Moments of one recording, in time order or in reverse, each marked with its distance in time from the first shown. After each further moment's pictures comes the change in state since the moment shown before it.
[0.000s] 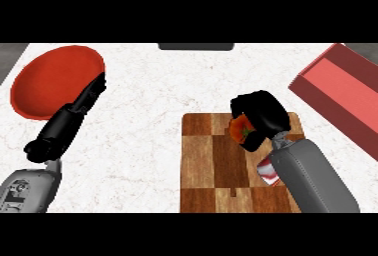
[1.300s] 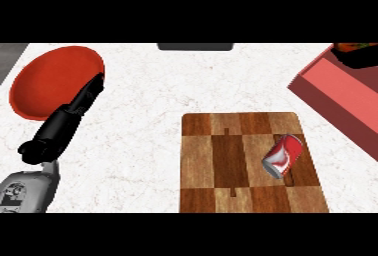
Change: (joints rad) left arm 0.014 -0.020 0.030 -0.039 -0.011 -0.028 0.037; right arm -0.260 -0.249 -0.602 -0.010 -0.154 -0.050 0.135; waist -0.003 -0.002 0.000
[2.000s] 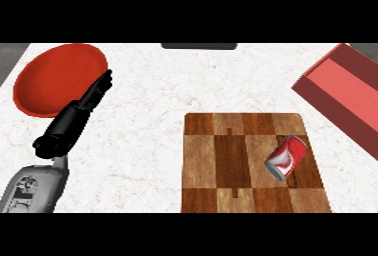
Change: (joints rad) left arm -0.040 -0.034 -0.013 0.031 -0.030 0.006 -0.006; right arm -0.075 -0.290 -0.015 0.586 0.040 0.179 -0.258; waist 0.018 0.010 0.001
